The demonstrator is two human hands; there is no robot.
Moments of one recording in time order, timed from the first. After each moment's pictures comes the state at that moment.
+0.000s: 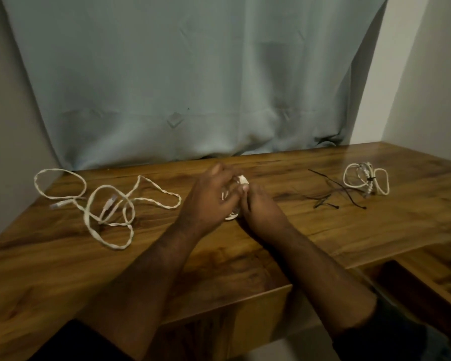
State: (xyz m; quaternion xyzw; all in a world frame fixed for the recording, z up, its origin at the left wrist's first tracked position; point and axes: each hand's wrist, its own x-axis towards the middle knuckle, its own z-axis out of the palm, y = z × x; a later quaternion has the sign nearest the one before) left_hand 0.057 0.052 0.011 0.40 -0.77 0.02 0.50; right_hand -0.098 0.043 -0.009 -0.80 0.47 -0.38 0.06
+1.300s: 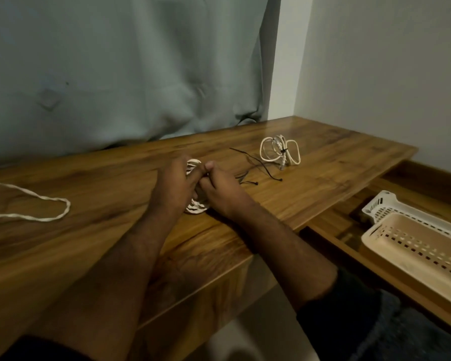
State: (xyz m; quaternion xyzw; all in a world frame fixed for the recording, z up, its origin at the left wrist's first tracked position) left_hand -0.057 -0.008 -0.005 0.48 -0.72 -0.11 0.49; right_hand -0.185 0.032 0.003 -0.73 0.52 -0.41 0.18
